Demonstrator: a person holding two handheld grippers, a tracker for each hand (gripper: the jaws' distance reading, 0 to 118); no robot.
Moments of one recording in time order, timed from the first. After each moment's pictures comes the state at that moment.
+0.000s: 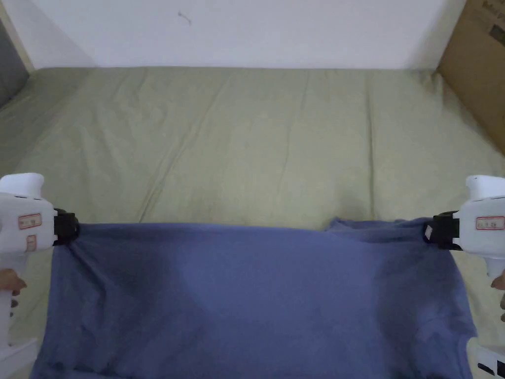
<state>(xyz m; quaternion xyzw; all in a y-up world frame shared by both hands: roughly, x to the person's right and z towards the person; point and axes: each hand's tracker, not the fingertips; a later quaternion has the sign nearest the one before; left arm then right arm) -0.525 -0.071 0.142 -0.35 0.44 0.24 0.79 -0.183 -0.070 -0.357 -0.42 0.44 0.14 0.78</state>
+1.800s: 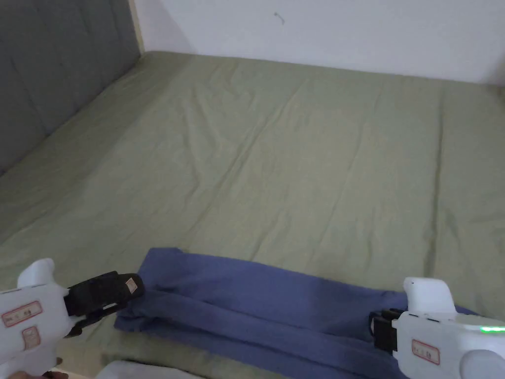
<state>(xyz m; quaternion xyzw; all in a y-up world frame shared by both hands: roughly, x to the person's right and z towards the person) -0.332 -0.145 0.363 -0.15 0.40 0.51 0.75 -0.124 -0.125 -0.086 -0.42 0.55 0.21 0.69</state>
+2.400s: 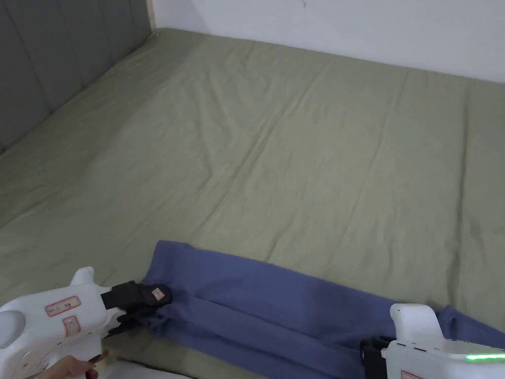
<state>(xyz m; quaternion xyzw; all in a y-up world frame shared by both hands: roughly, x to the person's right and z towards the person) -0.370 -0.220 0.340 -0.08 0.31 0.65 0.69 -0.149 -0.143 -0.060 -0.45 0.54 0.27 0.66</state>
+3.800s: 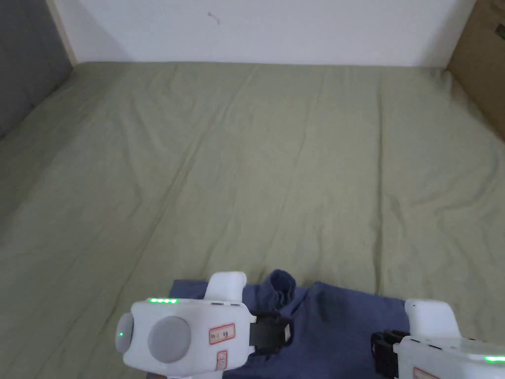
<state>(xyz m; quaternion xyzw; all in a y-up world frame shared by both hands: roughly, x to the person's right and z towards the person) -0.254 -0.156 0.078 -0.36 0.14 0.39 0.84 -0.061 -0.122 -0.124 -0.45 0.48 0.18 0.73</state>
